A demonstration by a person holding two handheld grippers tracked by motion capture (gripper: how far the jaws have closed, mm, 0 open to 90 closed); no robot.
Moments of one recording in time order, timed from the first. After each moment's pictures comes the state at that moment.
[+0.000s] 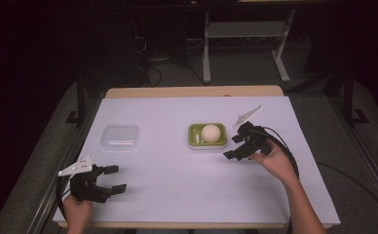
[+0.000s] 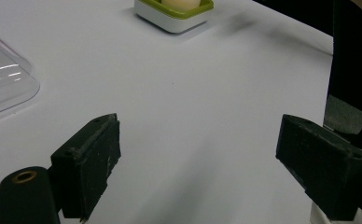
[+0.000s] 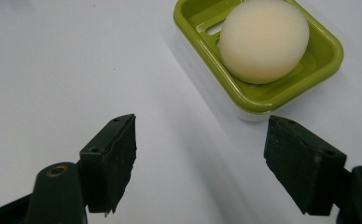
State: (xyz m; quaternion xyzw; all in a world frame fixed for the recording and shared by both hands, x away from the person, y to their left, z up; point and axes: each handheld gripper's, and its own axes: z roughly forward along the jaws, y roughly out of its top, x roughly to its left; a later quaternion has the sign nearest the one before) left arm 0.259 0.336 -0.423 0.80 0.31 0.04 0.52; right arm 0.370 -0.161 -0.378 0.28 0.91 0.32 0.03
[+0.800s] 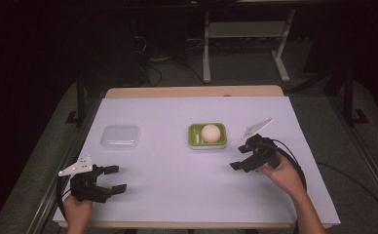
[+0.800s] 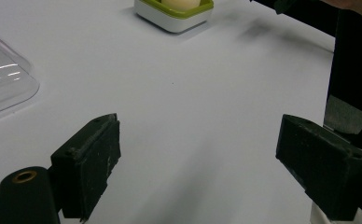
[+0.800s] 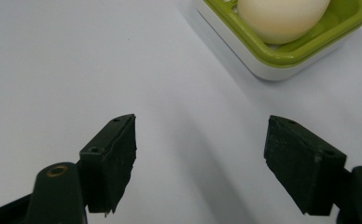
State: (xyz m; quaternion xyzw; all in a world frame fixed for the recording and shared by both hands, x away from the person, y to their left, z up) left arm 0.259 0.335 -0.424 0.80 0.31 0.04 0.52; right arm 0.339 -0.180 -0.393 0.29 0.90 0.32 0.02
